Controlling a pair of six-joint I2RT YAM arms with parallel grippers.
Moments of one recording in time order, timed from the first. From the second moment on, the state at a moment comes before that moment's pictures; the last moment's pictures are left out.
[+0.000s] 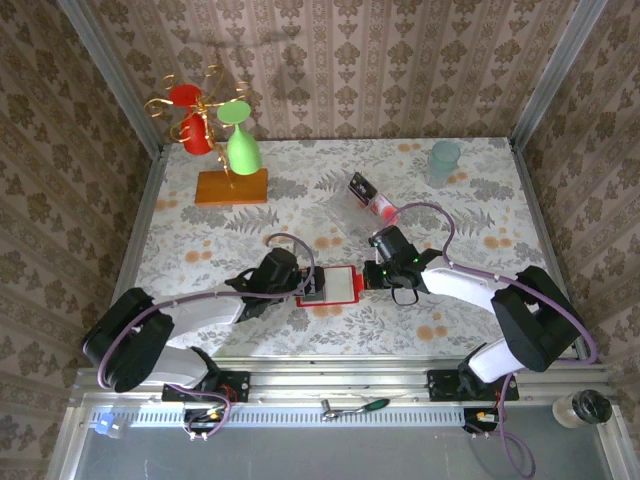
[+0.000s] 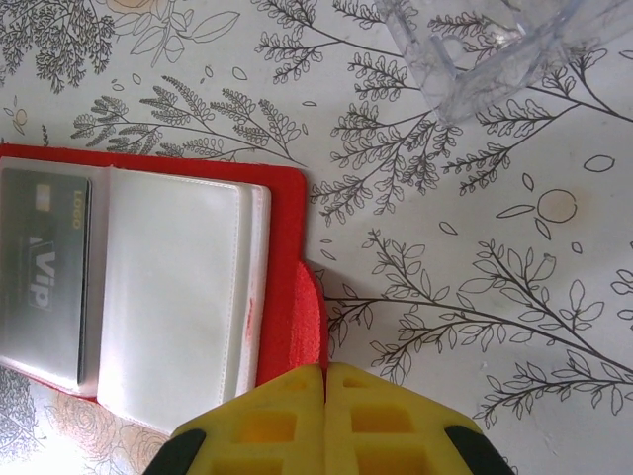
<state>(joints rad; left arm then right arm) -0.83 1.37 0.51 0.09 -0.11 -0.67 0.58 1.49 0.74 -0.26 -0.12 0.55</state>
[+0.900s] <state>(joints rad) -0.86 1.49 0.55 0.14 -0.15 -0.68 0.57 1.49 0.71 -0.20 -0.17 0.55</state>
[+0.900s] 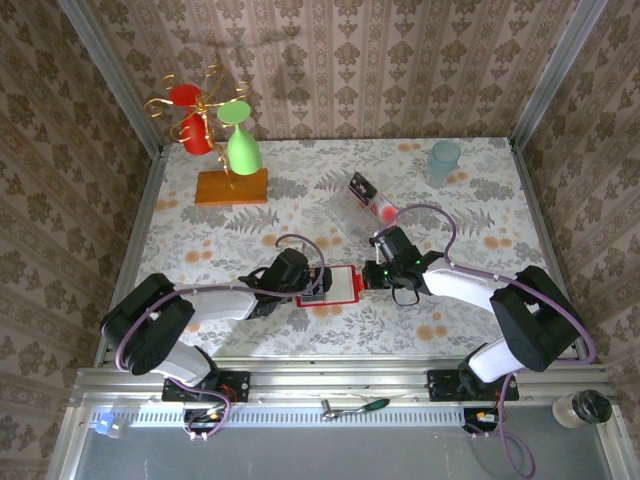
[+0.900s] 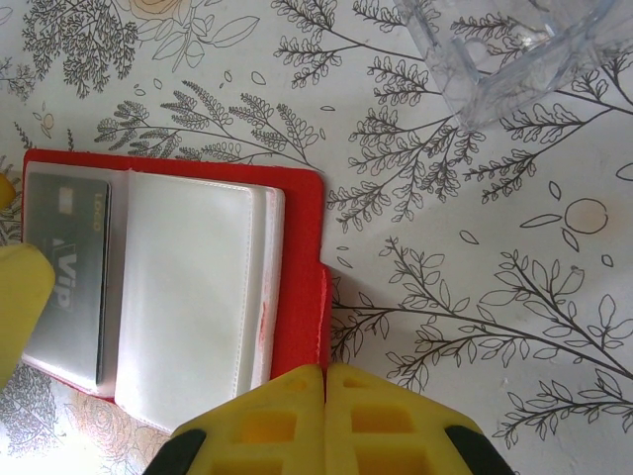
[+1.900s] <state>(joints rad) -0.87 1.46 0.63 0.20 -0.06 -0.66 0.57 1.53 0.71 -0.14 -0.22 0.58</state>
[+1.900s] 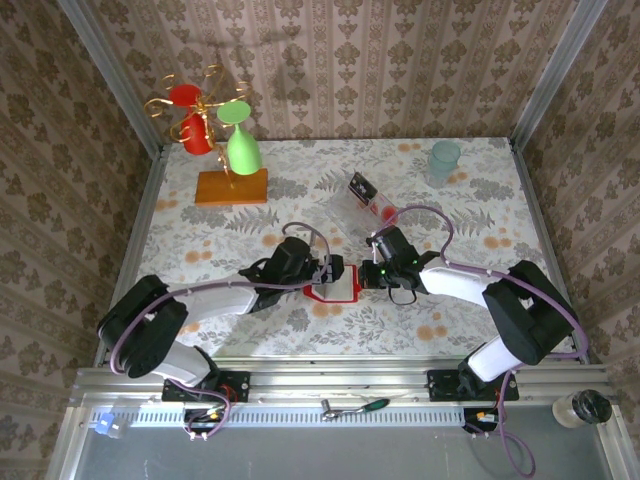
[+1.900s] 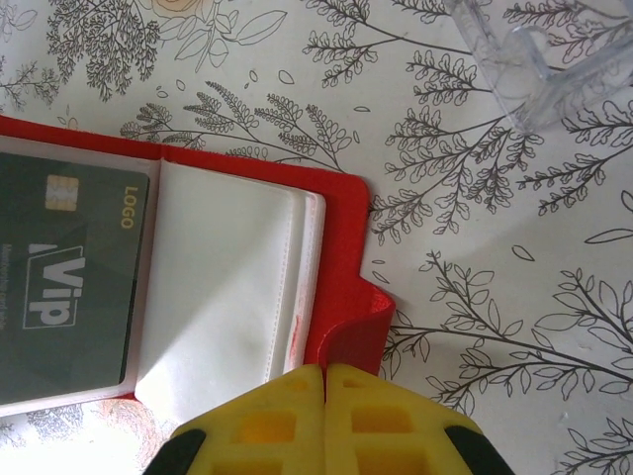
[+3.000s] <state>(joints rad) -1.01 1.64 0.71 0.37 -0.01 -0.77 0.39 1.31 0.68 -0.25 -0.21 0.60</state>
